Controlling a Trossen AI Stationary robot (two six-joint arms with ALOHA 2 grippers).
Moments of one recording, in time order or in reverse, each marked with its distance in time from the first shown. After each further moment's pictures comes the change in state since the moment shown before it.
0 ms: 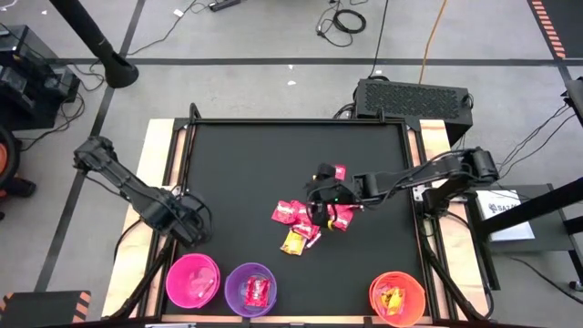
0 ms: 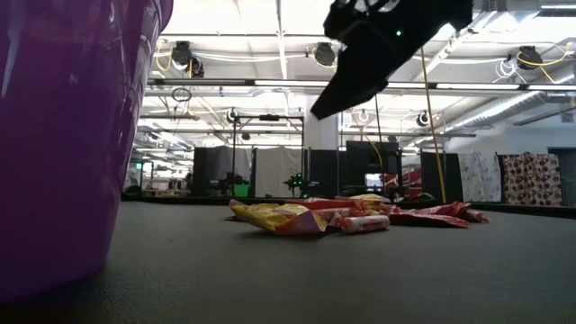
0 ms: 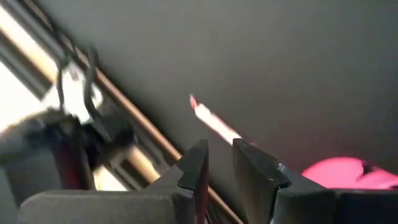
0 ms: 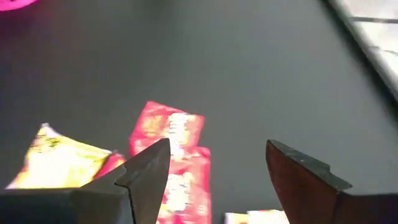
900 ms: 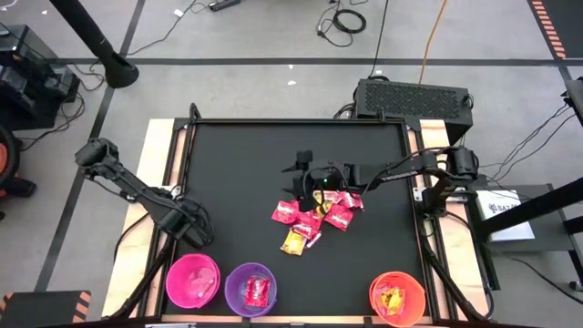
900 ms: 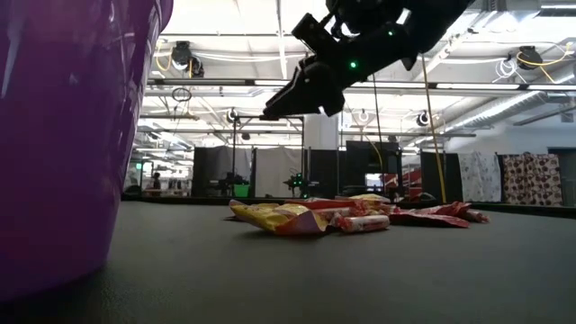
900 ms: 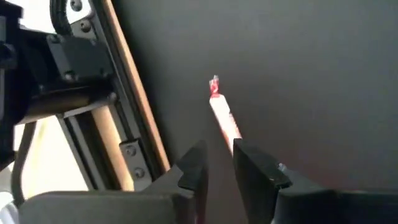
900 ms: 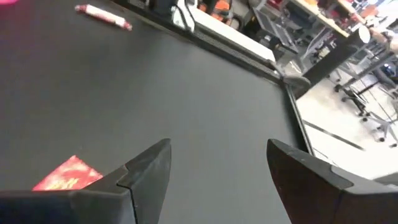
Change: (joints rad) left arm 0.039 0.037 -0.253 0.220 0.078 -0.416; right arm -0.152 0.142 0.026 0.414 -0.126 -0.524
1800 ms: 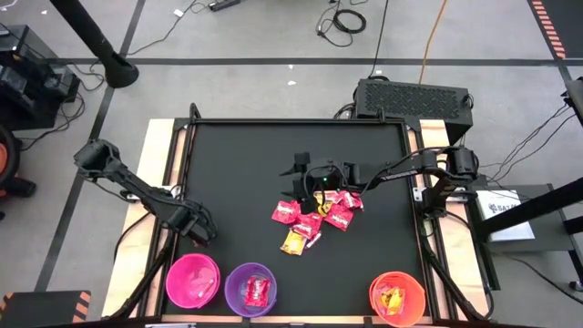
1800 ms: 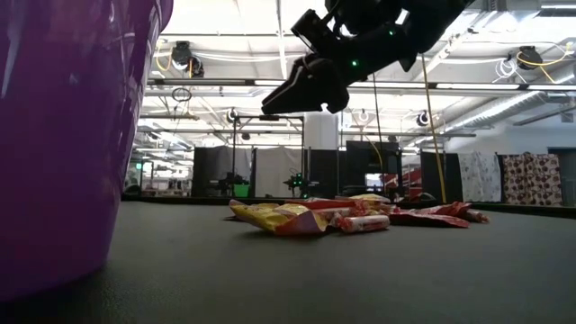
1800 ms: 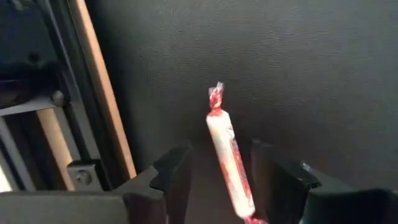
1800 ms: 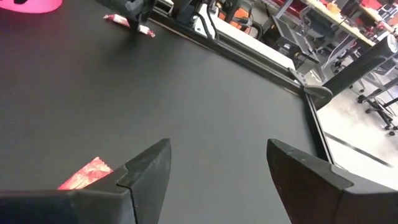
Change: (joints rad) left arm 0.056 0.002 -0.206 0.257 0.049 -0.057; right arm -0.008 0.000 0.002 -0.017 -0.083 -0.013
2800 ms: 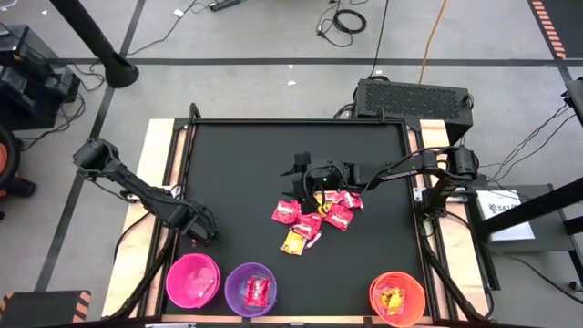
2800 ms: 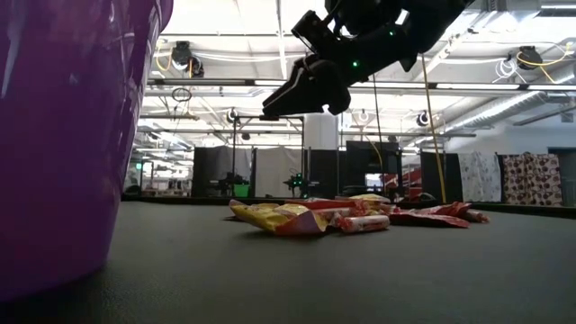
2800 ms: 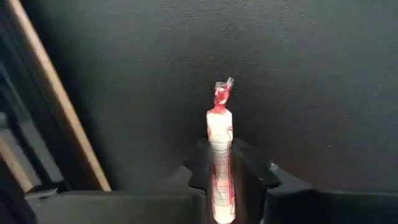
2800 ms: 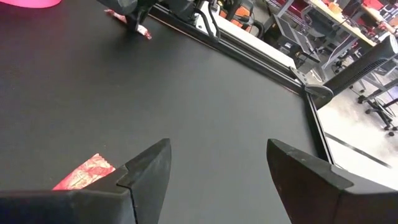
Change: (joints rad) left arm -0.002 -0.003 -0.041 0.113 0.002 0.084; right arm 0.000 0.000 0.000 -0.008 0.001 -0.012
